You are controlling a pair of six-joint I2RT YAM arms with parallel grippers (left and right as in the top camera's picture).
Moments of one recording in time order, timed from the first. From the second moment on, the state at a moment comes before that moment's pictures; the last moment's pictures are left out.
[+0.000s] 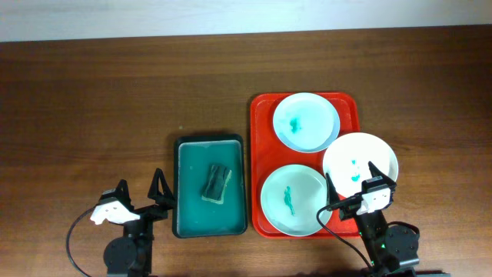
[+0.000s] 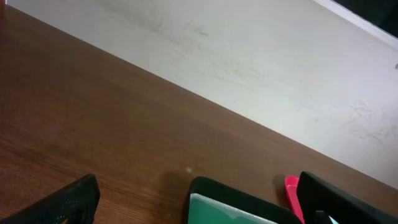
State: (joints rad) left arm -0.05 0.01 0.01 -0.06 -0.12 -0.46; right arm 0.14 0.01 0.01 -0.07 -0.07 -0.08
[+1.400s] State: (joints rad) left arm -0.05 0.15 0.29 -0.25 0.02 -0.37; right arm 0.14 0.06 0.33 -0.36 -0.26 -0.08
